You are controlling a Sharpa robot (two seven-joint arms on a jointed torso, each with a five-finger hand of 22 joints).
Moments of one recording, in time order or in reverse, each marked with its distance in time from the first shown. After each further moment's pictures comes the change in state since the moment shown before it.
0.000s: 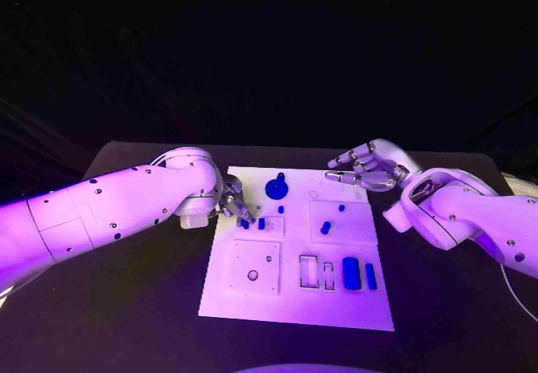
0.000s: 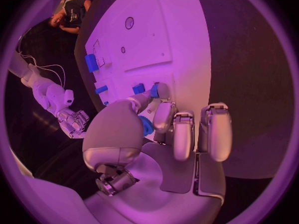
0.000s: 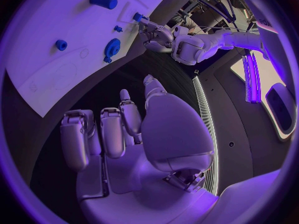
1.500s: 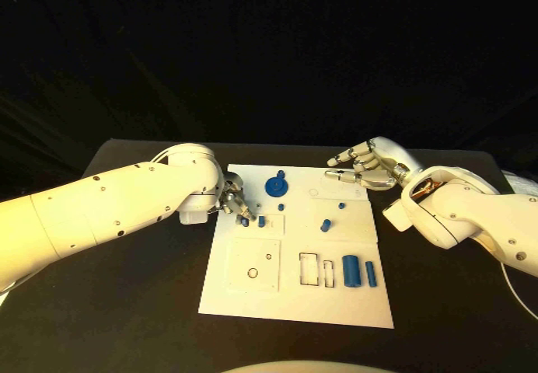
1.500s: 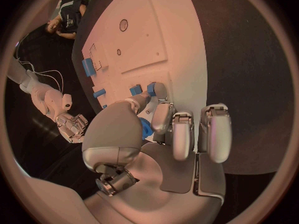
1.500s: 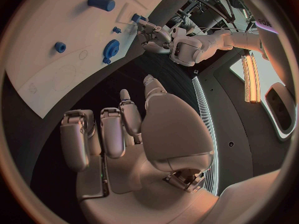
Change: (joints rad) left arm 0.004 0.013 -0.005 -0.017 -0.046 0.038 0.015; left_hand -0.027 -0.004 -0.084 -0.003 0.000 0.031 -0.030 0.006 -0.013 0.016 -0.016 0.012 0.009 0.001 -0.013 0.000 0.000 0.000 0.000 -0.007 0.017 0.000; right arm -0.002 -0.005 0.000 0.010 -0.001 0.001 0.000; right_hand 0.000 0.000 0.000 0.000 0.000 0.000 0.000 0.000 0.000 0.000 0.000 0.000 0.000 0.000 0.000 0.000 0.001 0.000 0.000 0.000 0.000 0.000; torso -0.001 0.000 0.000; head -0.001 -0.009
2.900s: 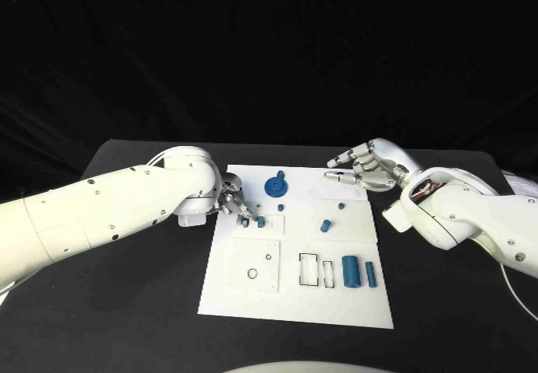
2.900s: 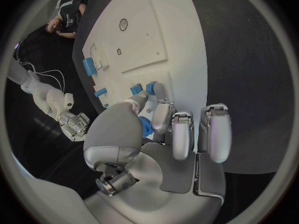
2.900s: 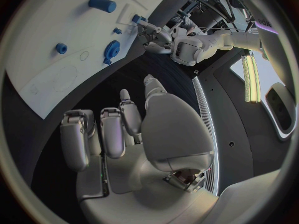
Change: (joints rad) left arm -0.004 -0.022 -0.002 0.026 -0.008 -0.032 0.016; left_hand -0.054 0.010 -0.175 0.063 0.004 -0.012 -0.019 -0.021 -0.005 0.004 0.004 -0.004 -0.004 -0.002 -0.001 0.000 0.001 0.000 0.000 0.000 0.000 0.000; right arm -0.003 0.000 0.000 -0.001 0.000 0.002 0.000; right_hand 0.000 0.000 -0.003 0.003 0.000 0.000 0.000 0.000 0.000 0.000 0.000 0.000 0.001 0.000 0.000 0.000 0.000 0.000 0.000 0.000 -0.004 0.000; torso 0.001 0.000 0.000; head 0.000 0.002
